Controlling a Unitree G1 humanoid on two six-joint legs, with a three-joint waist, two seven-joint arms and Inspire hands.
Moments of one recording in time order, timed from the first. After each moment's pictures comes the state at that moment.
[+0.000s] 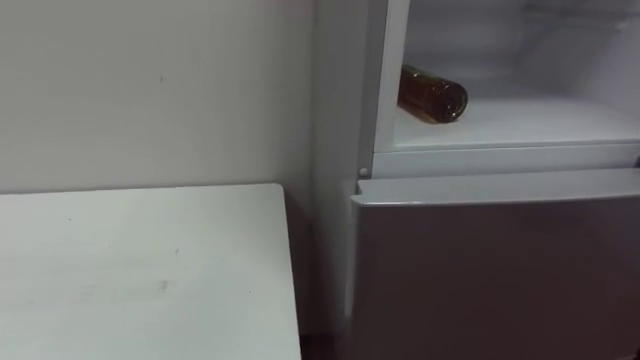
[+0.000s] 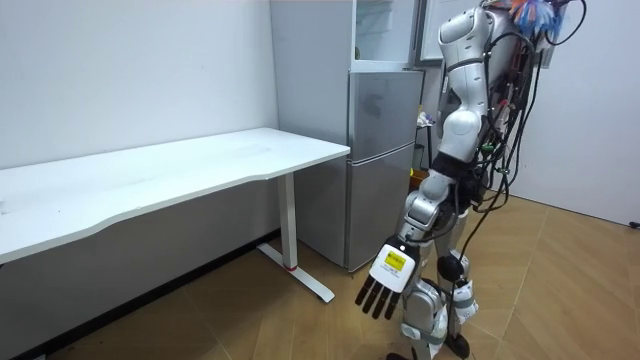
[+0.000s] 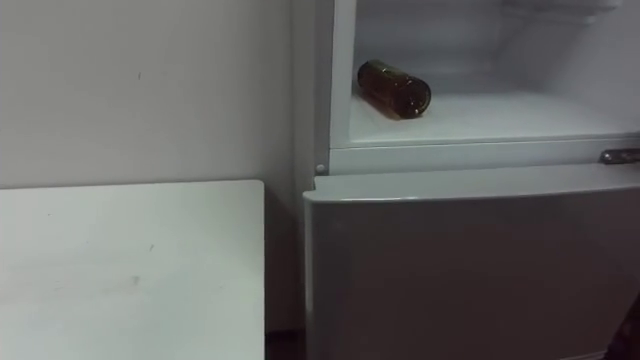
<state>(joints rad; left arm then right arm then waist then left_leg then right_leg) 0.40 0.19 0.32 1.00 -0.04 0.01 0.14 0.12 -0.46 -0.66 0.36 1.21 -0.13 -0.62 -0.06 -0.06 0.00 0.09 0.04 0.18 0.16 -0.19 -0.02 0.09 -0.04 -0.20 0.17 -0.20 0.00</state>
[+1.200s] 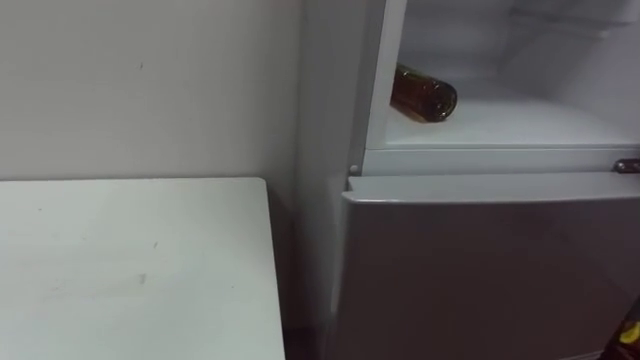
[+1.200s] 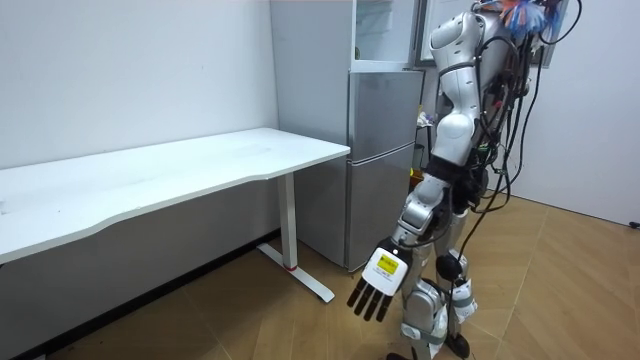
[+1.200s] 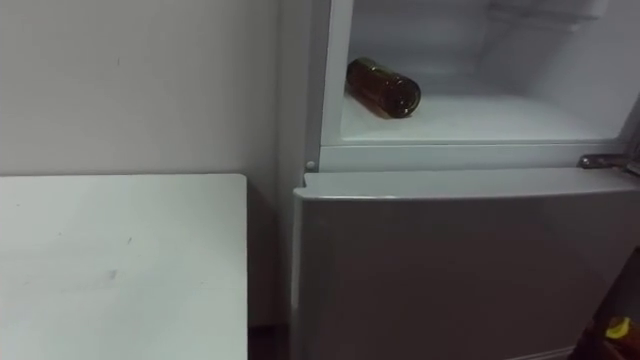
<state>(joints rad) 0.43 0.21 0.42 1.01 -0.04 -0.03 0.09 0.00 -0.65 -0.77 0.29 1.01 -0.09 -0.87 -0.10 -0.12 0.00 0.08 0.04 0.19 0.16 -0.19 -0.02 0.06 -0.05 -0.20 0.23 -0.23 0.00</state>
